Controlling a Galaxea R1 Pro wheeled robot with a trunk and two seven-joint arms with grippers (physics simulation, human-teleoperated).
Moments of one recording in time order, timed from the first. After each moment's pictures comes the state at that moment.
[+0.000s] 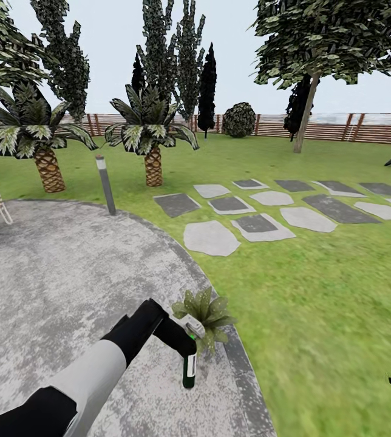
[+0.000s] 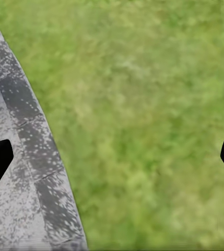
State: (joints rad) left arm -0.84 -0.14 -0.35 -0.52 -0.35 0.69 -0.93; right arm -0.20 -0.22 -0.95 -1.50 0.62 0.77 1.04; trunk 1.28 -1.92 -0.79
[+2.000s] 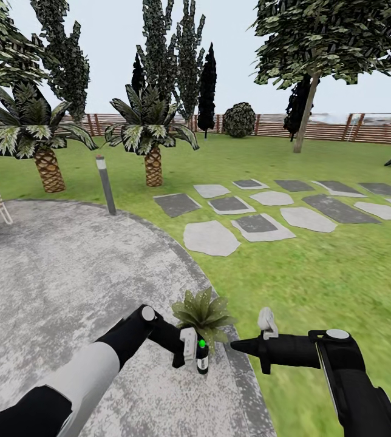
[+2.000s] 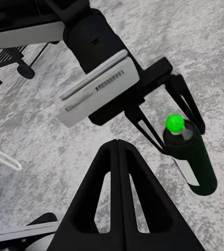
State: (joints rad) left arm -0.84 -0.10 -0.38 -0.47 -0.52 -0.18 -1.18; right arm -0.33 0.00 -0.22 -1.50 0.39 0.66 1.55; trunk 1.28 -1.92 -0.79
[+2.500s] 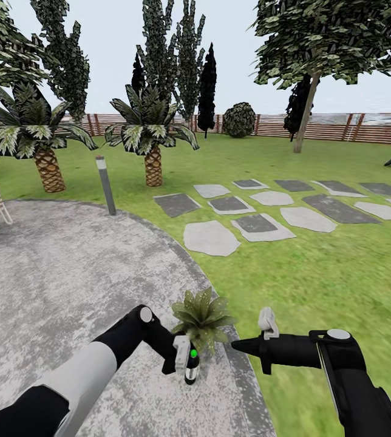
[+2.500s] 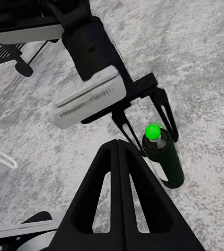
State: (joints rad) left arm -0.84 -0.09 -0.37 -0.47 -0.64 -0.17 -1.26; right arm -0.33 0.00 -0.22 -1.50 0.39 0.63 1.56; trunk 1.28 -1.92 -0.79
